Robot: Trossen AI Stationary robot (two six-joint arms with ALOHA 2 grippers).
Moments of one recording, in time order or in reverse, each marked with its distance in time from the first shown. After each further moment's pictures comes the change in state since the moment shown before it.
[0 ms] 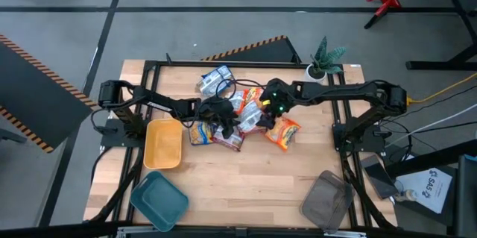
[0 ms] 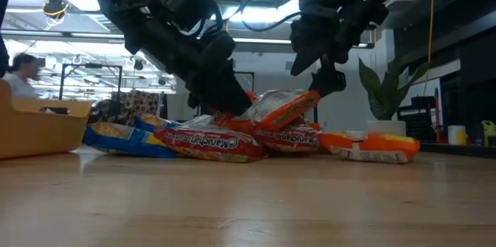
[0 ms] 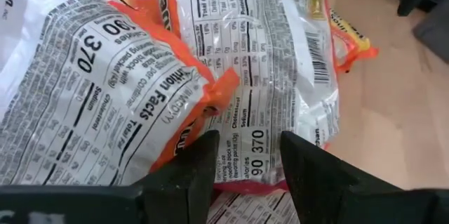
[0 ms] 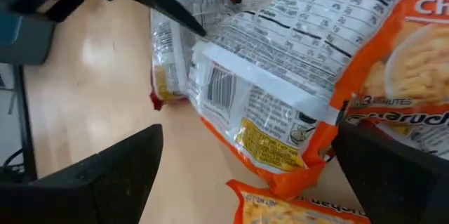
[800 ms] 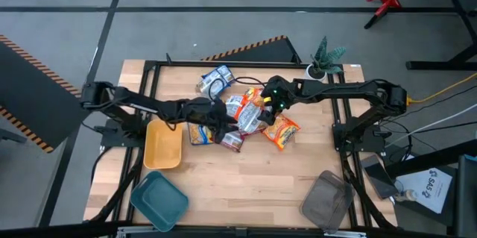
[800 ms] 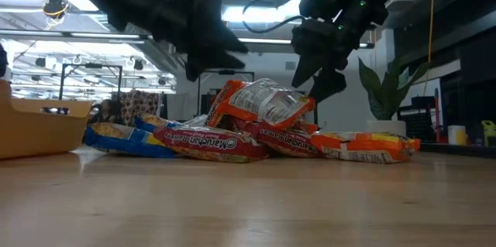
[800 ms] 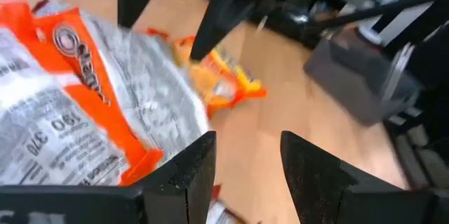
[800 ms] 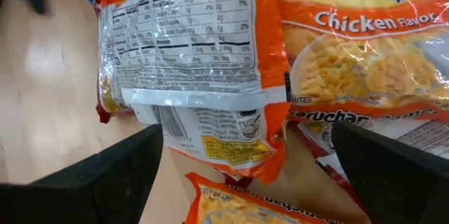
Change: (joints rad) left arm -0.072 -0.192 -0.061 0.079 0.116 -0.060; right arm -0.049 -0.003 0.001 -0.029 0.106 -0.087
